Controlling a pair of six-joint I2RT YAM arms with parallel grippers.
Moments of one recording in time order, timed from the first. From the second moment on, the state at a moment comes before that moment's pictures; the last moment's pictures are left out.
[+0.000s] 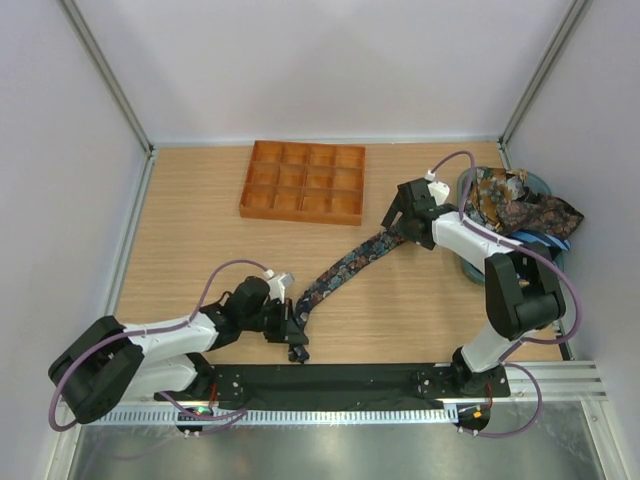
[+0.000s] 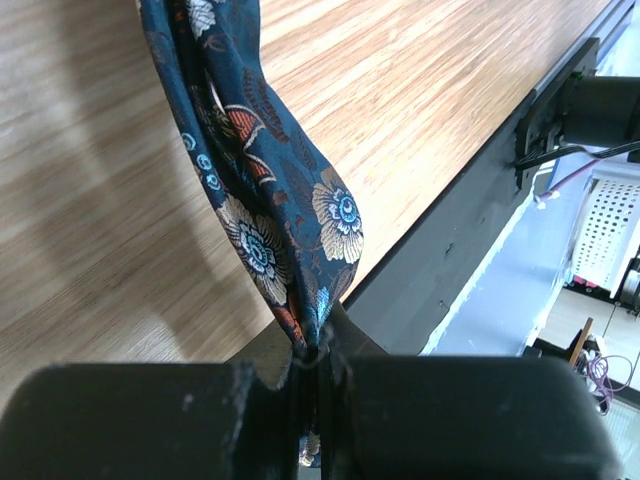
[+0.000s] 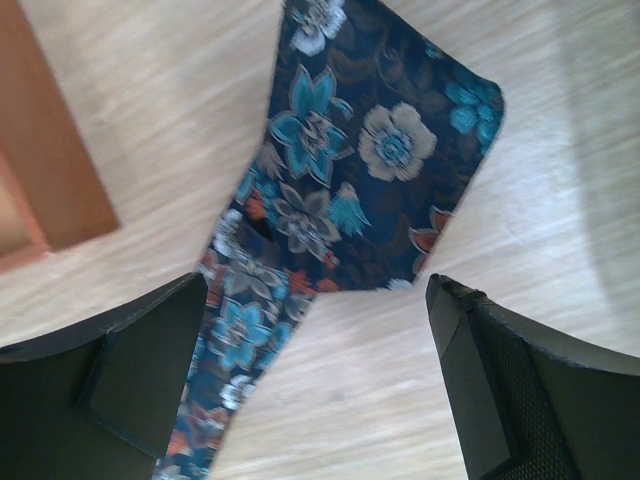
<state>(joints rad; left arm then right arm) -0.77 1.15 0.25 0.16 0.47 -0.81 0.32 1.62 1.04 -0.39 0.33 0.72</state>
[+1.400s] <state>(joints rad) -0.75 0.79 0.44 -0.30 0.26 -0.79 0.29 1.65 1.18 -0.35 0.21 0.54</state>
